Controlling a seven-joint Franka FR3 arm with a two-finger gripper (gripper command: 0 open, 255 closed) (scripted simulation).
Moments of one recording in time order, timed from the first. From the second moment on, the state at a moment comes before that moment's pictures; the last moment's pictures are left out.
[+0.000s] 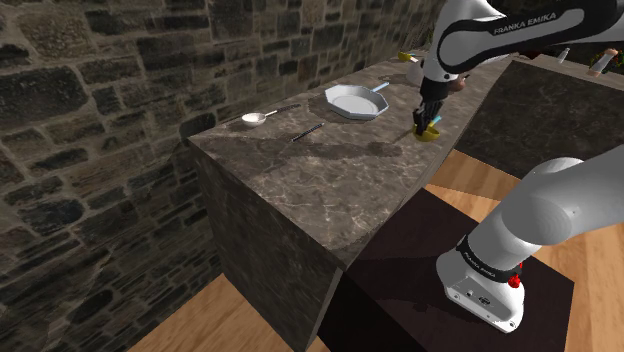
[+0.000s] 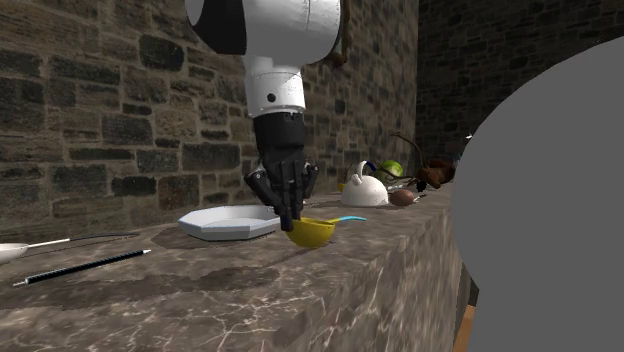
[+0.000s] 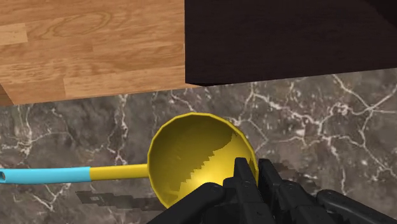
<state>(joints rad) -0.13 -0.51 -0.26 -2.60 -0.24 2.01 -0.18</state>
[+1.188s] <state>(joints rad) -0.09 -0.51 -0.20 -2.39 -0.19 1.80 -0.16</state>
